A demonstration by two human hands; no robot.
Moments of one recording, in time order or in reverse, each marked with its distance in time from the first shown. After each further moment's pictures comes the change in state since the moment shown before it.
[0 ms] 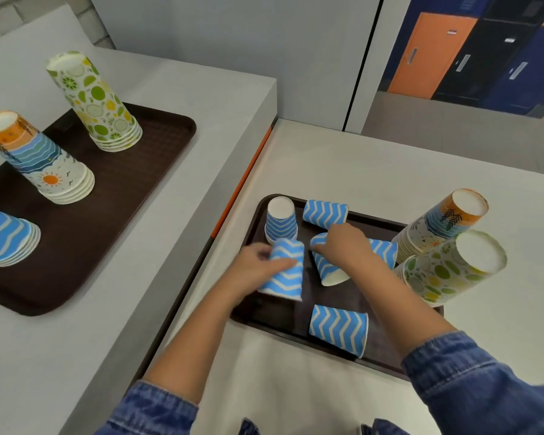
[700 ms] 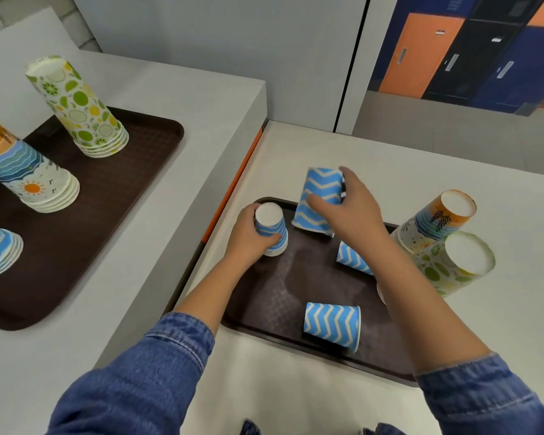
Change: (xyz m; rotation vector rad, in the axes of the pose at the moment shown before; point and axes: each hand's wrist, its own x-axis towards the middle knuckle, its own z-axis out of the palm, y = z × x) left_hand 0.073 0.010 0.003 0.218 0.265 0.431; right_hand -0.017 0.006 -0.056 0.813 0.396 -0.082
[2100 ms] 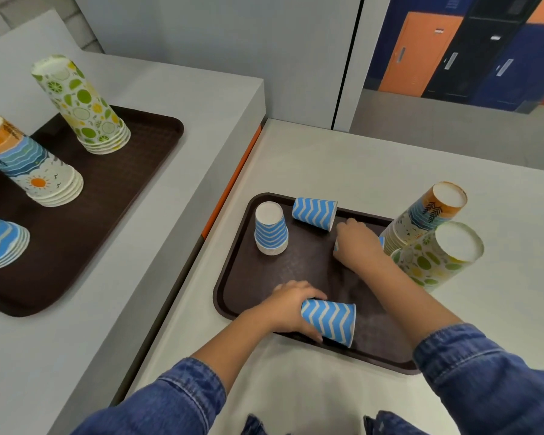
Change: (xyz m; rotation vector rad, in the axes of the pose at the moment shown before) left_hand -0.102 -0.005 0.054 0.524 -0.784 0.176; right_hand -0.006 0.083 0.017 -0.904 -0.322 -0.030
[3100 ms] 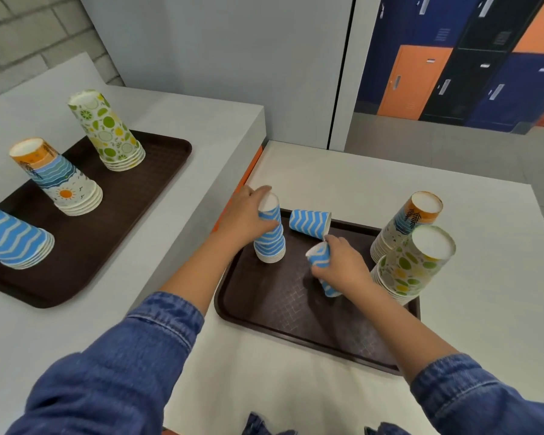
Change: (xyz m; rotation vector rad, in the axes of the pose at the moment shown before) left_hand -0.002 0.009 -0.152 0.063 0.645 -0.204; right_hand -0.043 -0.008 0.007 0.464 0.110 -0.008
